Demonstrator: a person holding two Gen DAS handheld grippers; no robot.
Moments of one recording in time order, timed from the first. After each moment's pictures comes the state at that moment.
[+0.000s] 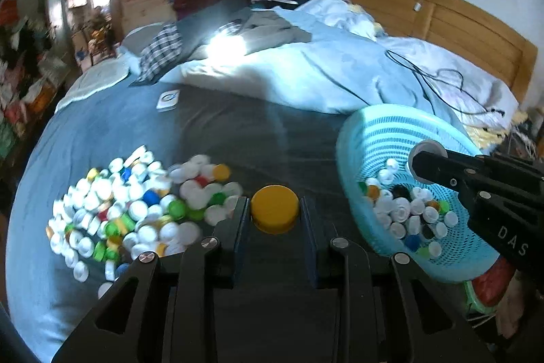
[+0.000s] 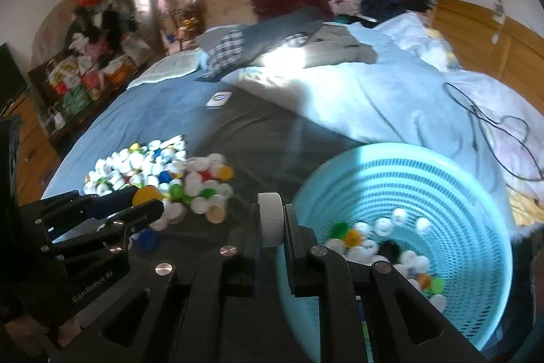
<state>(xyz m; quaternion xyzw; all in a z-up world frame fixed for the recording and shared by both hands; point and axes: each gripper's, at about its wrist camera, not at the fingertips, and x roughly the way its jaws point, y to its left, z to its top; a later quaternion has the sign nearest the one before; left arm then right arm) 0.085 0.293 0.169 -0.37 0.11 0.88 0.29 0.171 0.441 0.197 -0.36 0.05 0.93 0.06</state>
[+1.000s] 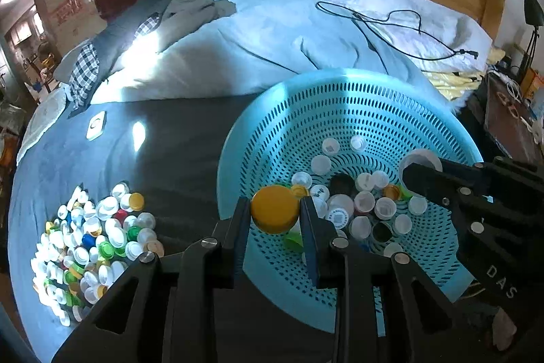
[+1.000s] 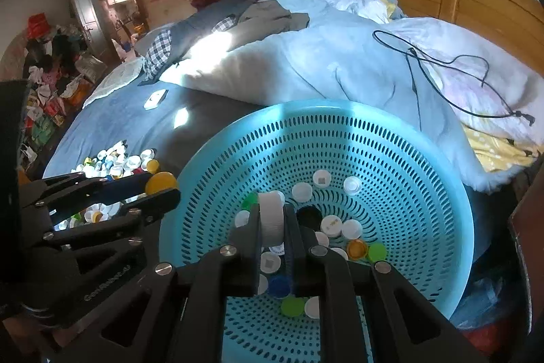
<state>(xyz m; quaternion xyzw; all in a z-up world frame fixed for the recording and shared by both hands) 0.103 0.430 0.163 -0.41 0.20 0.82 0.36 0.203 0.549 0.178 -0.40 0.12 0.90 0.13</state>
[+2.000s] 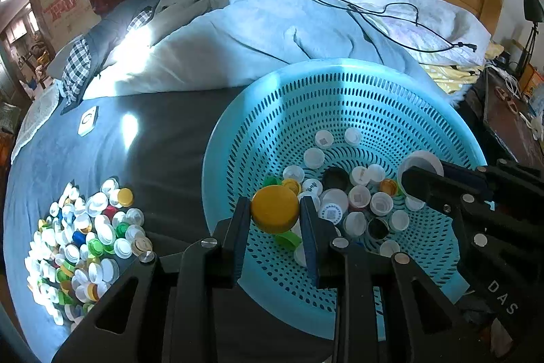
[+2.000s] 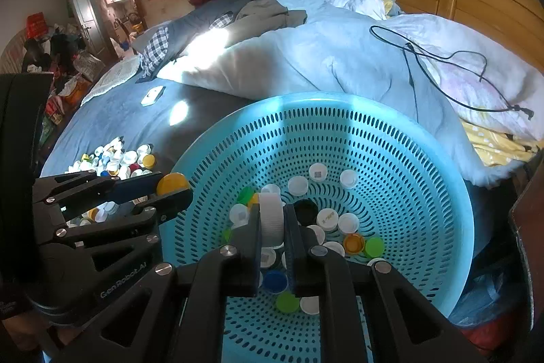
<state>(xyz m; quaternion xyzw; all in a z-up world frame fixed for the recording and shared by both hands) 0.104 0.438 0.154 -0.41 0.21 0.81 0.36 0.208 0.548 0.171 -0.40 0.12 0.90 0.13</state>
